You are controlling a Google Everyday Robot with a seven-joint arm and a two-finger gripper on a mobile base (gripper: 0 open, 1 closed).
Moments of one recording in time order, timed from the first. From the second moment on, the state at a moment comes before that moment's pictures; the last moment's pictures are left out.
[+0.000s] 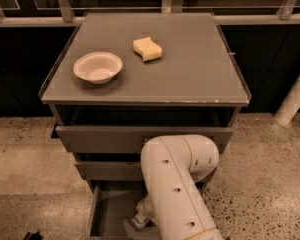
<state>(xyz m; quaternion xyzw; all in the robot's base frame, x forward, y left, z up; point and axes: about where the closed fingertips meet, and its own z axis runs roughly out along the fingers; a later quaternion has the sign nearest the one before) 0.538 0.022 0.123 0.30 0.93 0.19 0.08</state>
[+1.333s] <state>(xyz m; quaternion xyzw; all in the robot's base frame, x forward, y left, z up) 0.538 0.022 0.129 0.30 0.93 0.19 0.08</state>
